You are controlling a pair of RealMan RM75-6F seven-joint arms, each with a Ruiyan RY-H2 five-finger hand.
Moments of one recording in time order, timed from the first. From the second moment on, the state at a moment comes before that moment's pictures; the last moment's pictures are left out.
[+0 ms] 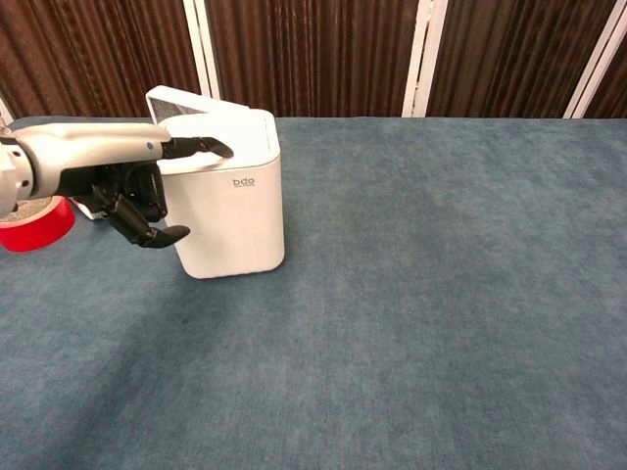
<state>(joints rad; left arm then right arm) -0.75 -1.32 -0.20 -2.12 0.68 1.08 0.69 -0.05 -0.96 -0.23 -1.54 -2.05 1.73 0.13</state>
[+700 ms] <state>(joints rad) -0.78 -1.28 -0.11 -2.14 0.81 1.14 0.66 -0.06 -0.96 -0.23 -1.53 -2.05 1.75 0.14</state>
